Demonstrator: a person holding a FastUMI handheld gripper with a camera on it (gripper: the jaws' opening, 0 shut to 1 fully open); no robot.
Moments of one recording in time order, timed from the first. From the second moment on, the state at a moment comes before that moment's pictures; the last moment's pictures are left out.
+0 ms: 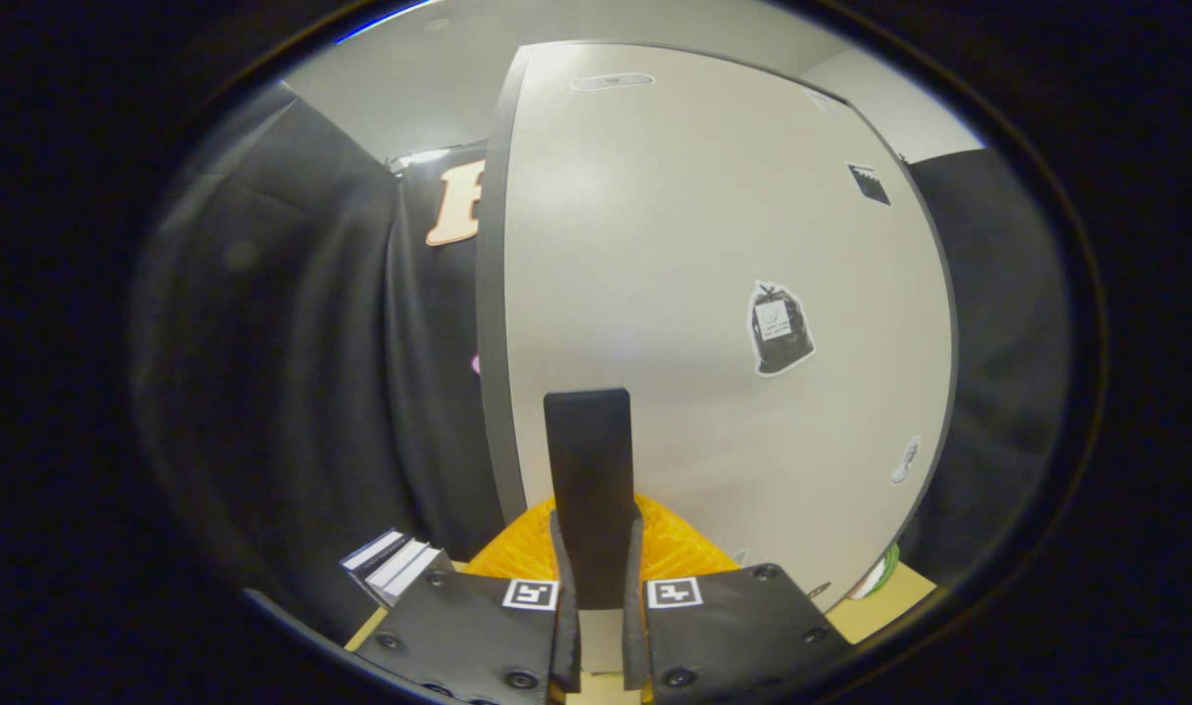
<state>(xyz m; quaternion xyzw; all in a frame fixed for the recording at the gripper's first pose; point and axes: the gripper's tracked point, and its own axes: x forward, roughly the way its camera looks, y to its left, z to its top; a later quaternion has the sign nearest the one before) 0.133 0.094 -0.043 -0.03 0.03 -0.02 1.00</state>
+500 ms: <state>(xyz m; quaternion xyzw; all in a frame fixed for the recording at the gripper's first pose) 0.069 0.082 -0.031 -0.02 0.05 0.04 1.00</state>
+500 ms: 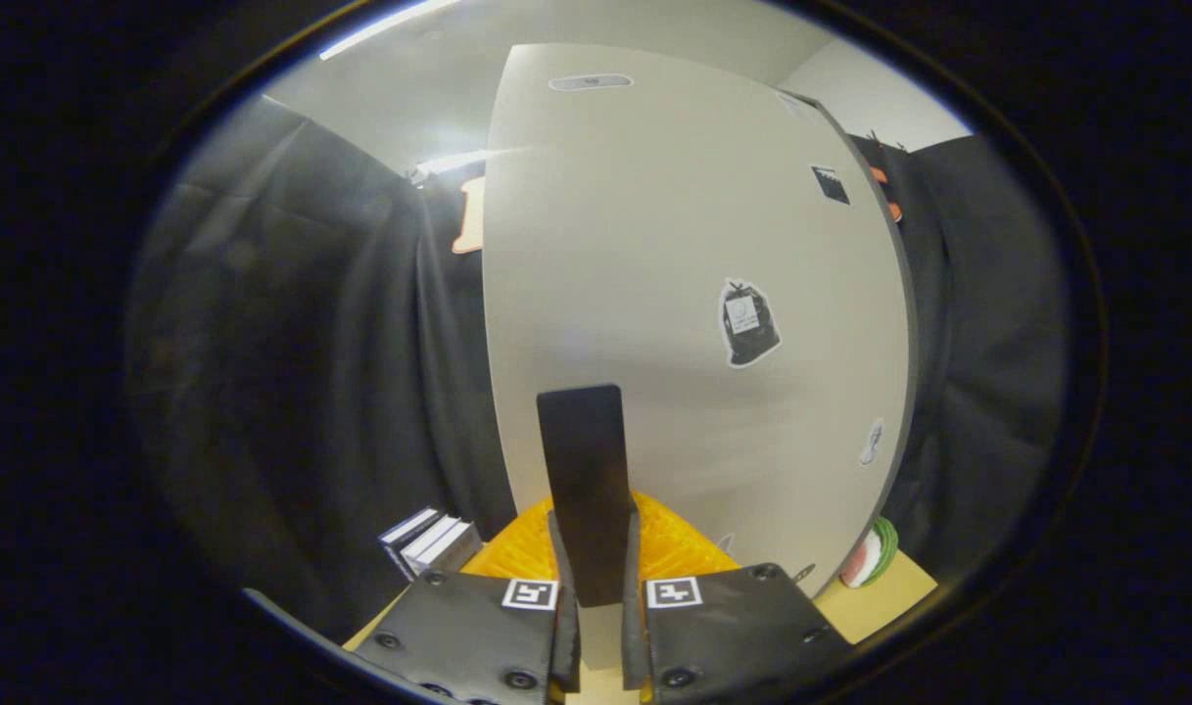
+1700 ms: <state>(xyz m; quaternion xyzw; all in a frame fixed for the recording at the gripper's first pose) -0.066 -0.111 0.015 -0.03 0.07 -0.01 1.00</state>
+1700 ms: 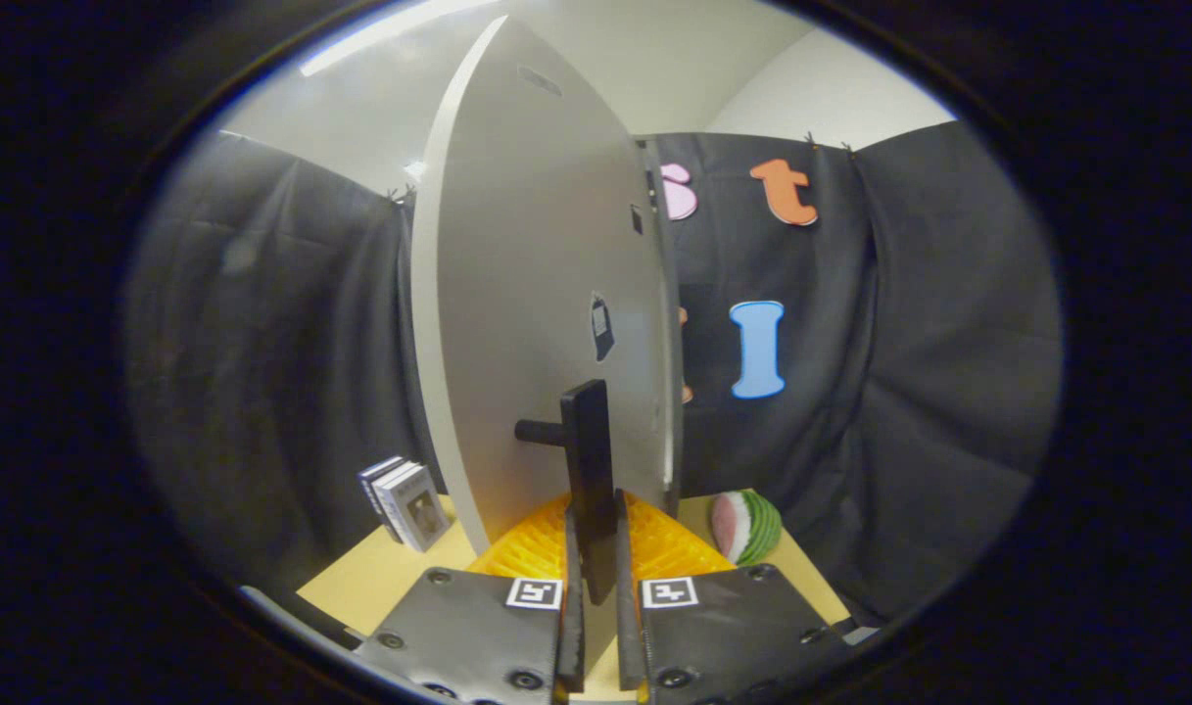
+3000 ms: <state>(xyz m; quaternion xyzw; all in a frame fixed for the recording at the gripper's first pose) -0.145 -0.200 0.038 -0.05 0.03 -0.09 0.99</state>
